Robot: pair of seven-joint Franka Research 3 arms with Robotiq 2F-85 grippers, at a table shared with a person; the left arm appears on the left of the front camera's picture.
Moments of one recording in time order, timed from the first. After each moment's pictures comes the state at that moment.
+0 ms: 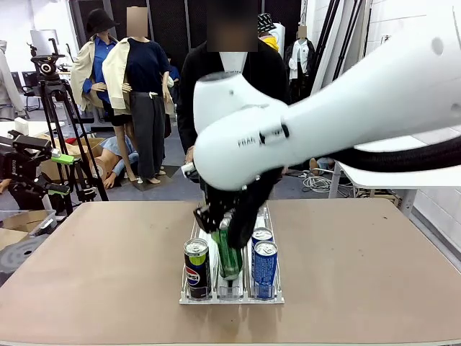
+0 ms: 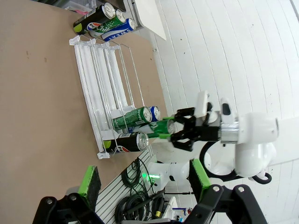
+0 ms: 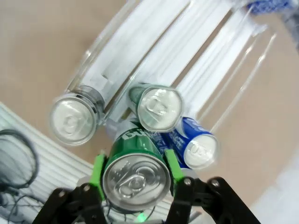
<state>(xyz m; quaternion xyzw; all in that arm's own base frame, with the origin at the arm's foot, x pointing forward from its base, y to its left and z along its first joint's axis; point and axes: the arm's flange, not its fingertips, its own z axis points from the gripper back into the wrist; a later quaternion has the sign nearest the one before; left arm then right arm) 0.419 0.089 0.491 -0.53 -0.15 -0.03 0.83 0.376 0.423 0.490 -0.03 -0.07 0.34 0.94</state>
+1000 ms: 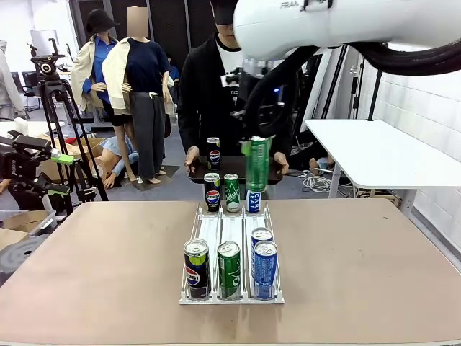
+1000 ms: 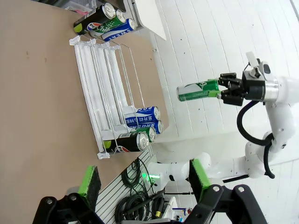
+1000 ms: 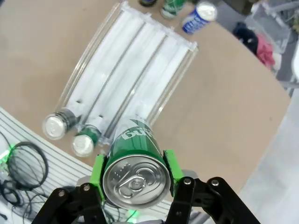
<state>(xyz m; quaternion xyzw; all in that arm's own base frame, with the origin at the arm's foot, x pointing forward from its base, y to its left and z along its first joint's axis) 0.419 0.089 0.491 -0.53 -0.15 -0.03 0.83 0.460 0.326 0.634 0.01 -0.11 0.28 0.95</state>
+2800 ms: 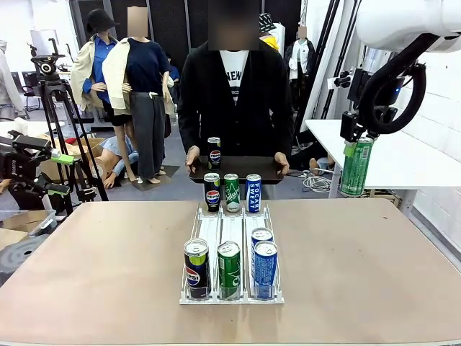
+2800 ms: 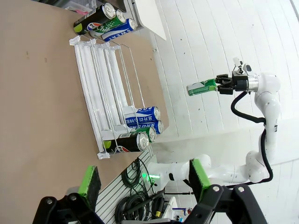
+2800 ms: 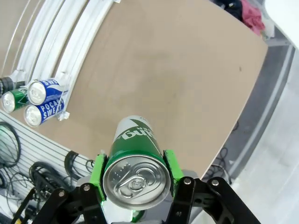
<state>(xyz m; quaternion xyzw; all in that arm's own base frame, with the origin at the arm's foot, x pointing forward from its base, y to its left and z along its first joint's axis) 0.419 0.089 0.491 -0.53 -0.15 -0.03 0.83 0.467 0.104 0.624 0.02 -0.08 0.24 0.97</state>
